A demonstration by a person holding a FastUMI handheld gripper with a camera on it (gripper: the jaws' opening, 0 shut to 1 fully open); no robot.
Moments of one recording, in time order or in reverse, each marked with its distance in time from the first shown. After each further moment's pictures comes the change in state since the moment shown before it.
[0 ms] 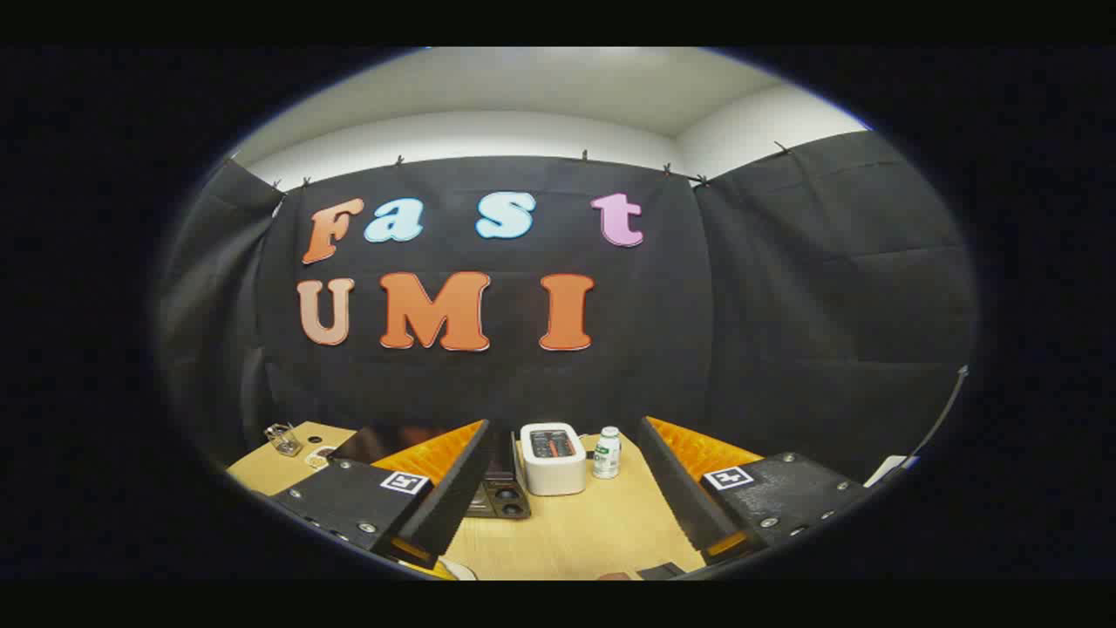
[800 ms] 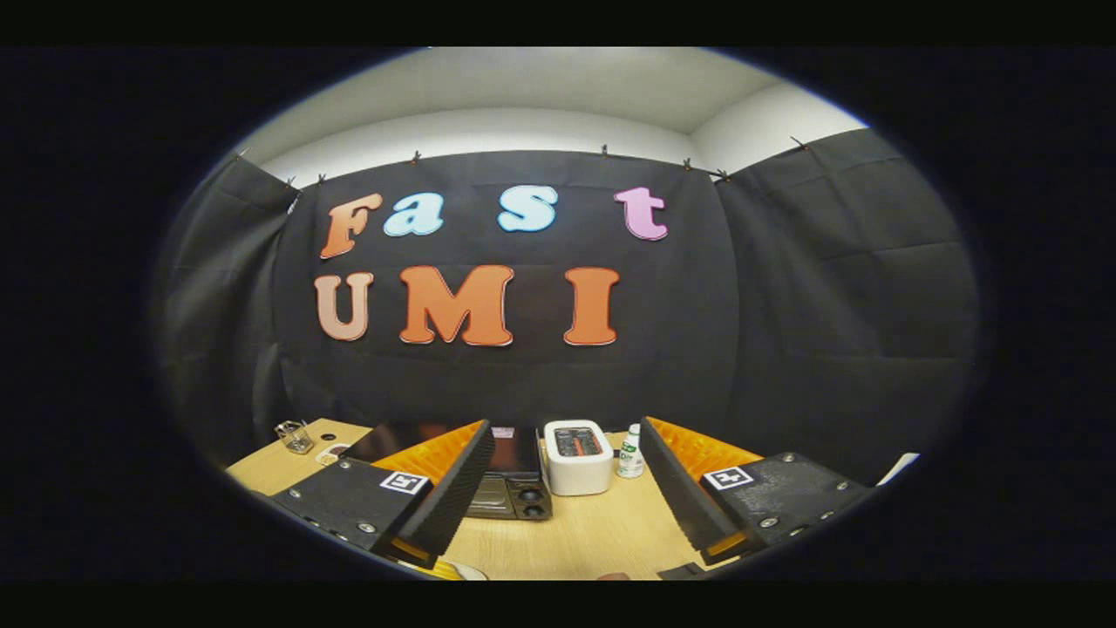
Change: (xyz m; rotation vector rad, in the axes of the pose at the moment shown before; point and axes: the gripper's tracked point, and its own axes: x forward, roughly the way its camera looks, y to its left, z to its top) arm 0.013 0.035 -0.015 -0.005 0.021 0.082
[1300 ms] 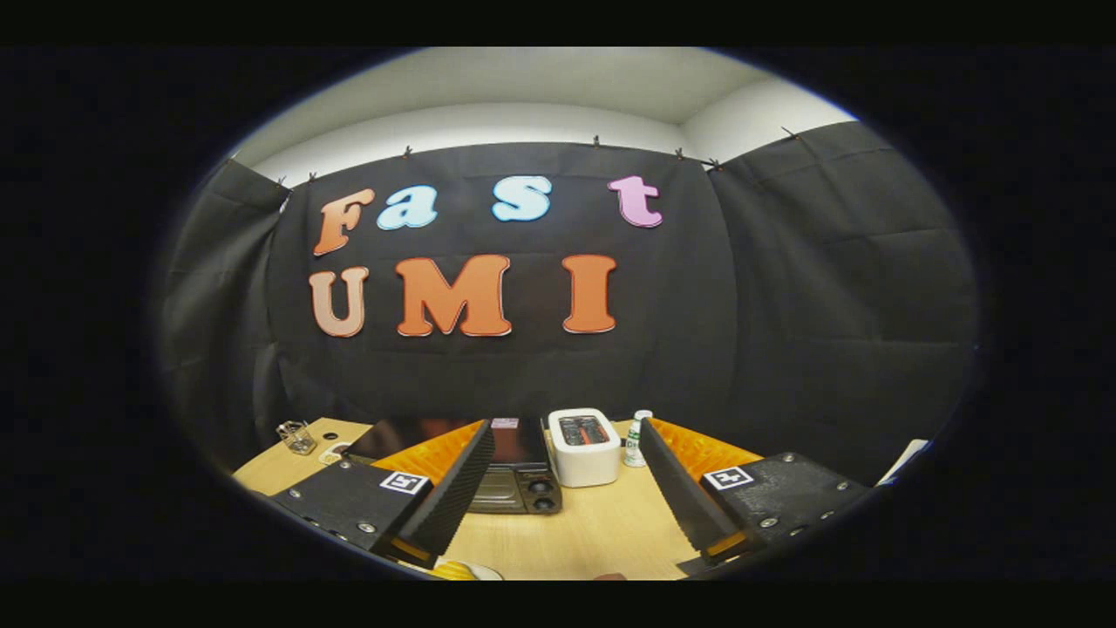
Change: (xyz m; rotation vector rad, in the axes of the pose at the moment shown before) arm -0.005 0.016 -0.030 0.029 0.046 -0.016
